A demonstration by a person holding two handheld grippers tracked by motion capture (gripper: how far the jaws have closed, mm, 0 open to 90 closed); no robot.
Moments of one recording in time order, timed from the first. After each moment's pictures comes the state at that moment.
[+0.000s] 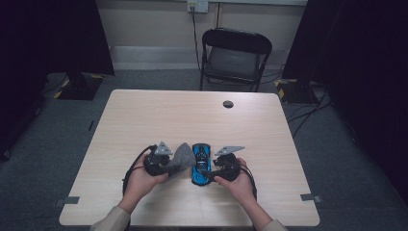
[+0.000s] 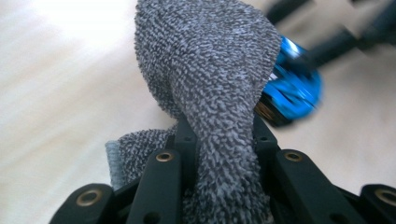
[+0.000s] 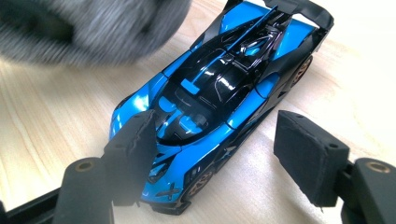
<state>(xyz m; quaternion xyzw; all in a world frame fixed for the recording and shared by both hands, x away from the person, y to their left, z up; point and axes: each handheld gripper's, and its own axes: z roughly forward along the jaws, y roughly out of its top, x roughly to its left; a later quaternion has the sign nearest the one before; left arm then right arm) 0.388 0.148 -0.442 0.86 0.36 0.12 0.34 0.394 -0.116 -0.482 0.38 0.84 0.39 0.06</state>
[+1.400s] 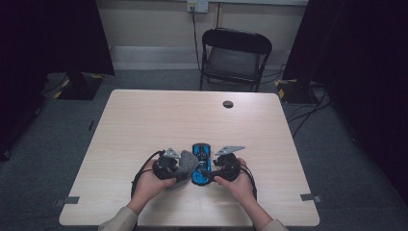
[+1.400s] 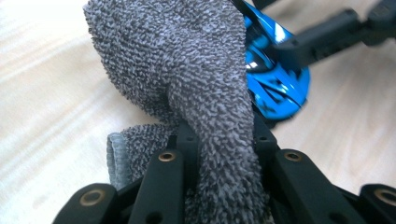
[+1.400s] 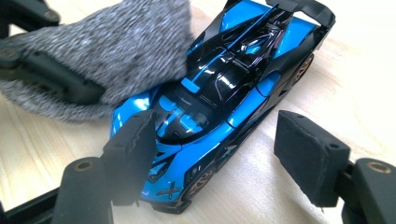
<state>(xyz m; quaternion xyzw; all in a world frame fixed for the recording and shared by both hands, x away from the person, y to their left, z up) 0.374 0.128 -0.468 0.87 0.36 0.03 0.34 0.395 -0.116 -0.483 0.38 0.84 0.39 0.06</state>
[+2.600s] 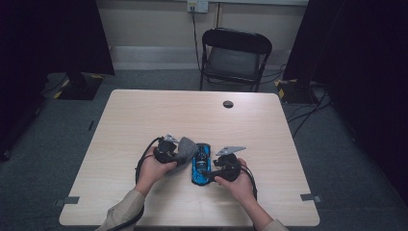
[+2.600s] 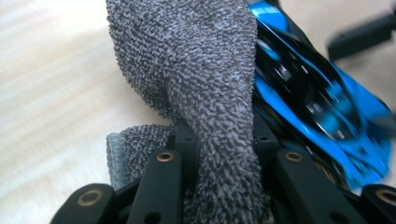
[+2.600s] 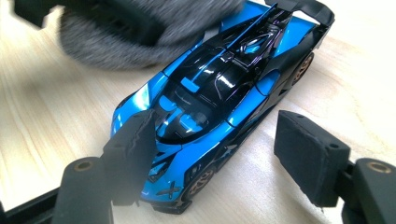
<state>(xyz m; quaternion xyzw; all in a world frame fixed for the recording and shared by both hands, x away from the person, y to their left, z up) 0.419 0.133 -0.468 0.85 0.39 0.05 0.34 0.394 -0.117 -0.485 0.38 0.83 0.40 0.06</state>
